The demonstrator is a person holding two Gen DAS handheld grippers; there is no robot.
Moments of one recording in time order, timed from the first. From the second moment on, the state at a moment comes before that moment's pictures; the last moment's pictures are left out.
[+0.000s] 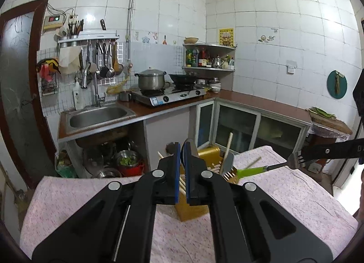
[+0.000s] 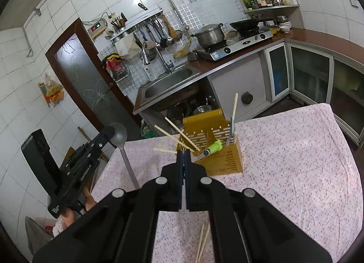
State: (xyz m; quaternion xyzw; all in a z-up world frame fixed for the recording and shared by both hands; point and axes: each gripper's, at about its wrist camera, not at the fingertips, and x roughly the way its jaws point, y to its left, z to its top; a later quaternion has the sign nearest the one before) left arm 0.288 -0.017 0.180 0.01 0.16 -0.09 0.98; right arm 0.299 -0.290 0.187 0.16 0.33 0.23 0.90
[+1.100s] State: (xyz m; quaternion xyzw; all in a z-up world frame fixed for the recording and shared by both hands) left arm 0.403 -0.038 0.157 0.05 0.08 -0.05 0.99; right arm 0.415 -0.288 0.134 0.19 0.41 0.20 0.87
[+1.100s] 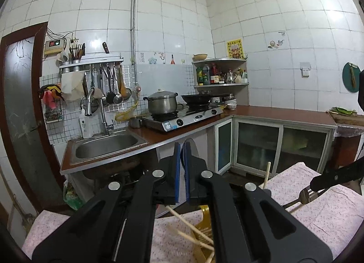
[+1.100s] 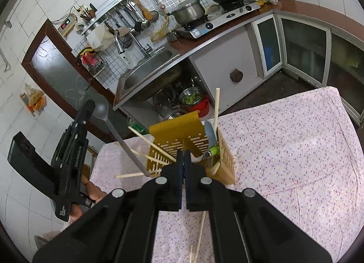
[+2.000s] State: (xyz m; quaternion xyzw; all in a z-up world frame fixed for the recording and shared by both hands) left arm 0.409 -0.029 0.117 0.03 0.15 -0.07 0.99; right arm 0.414 -0.265 0.131 0.13 0.39 0.16 0.90
